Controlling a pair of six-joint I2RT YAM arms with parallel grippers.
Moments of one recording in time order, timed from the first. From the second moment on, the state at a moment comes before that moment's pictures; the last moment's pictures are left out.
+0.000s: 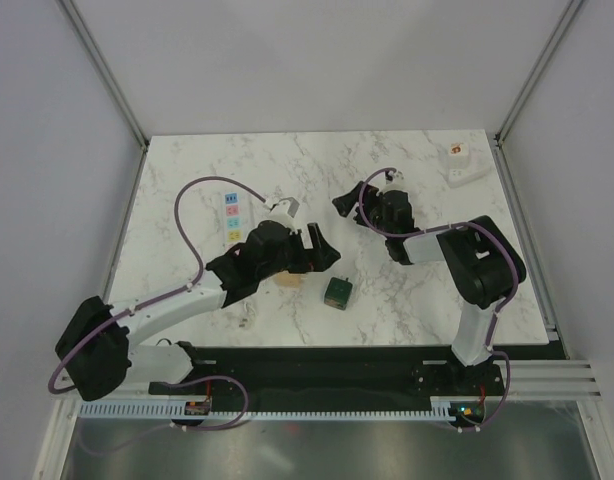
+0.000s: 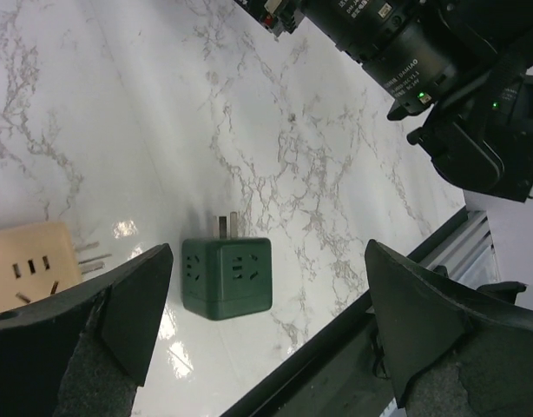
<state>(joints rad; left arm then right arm) -0.83 1.28 0.77 0.06 -0.03 -0.75 0.40 1.89 0.83 0.79 -0.07 0.73</state>
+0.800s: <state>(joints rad) -0.83 0.91 0.78 -0.36 -0.02 -0.57 0.26 1.85 1.21 0.03 0.35 0.60</state>
